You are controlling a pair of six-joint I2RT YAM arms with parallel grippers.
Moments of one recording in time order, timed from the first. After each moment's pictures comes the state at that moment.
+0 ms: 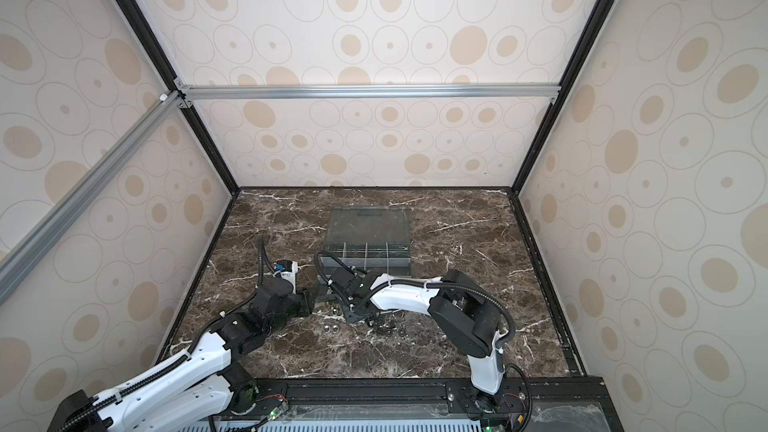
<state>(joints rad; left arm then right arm) -0.65 0.85 0.41 -0.23 -0.22 -0.64 1.03 1.90 1.23 -0.59 0.10 0.59</state>
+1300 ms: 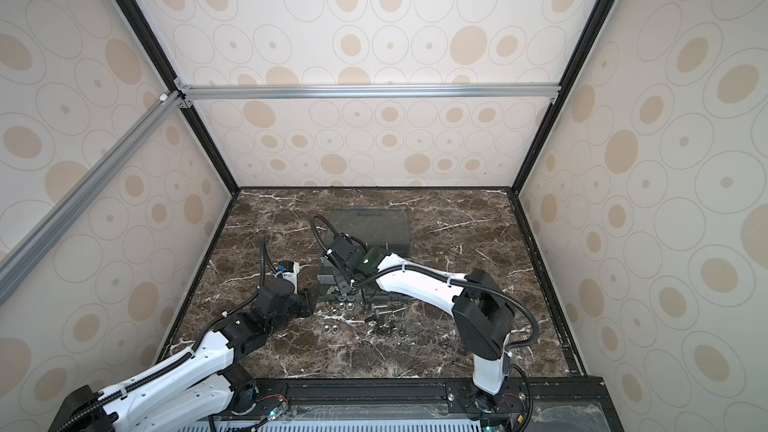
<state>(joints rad) -0.64 0.89 0.40 -0.19 -0.20 -0.65 0.98 1.84 1.45 -0.64 0.21 0.44</state>
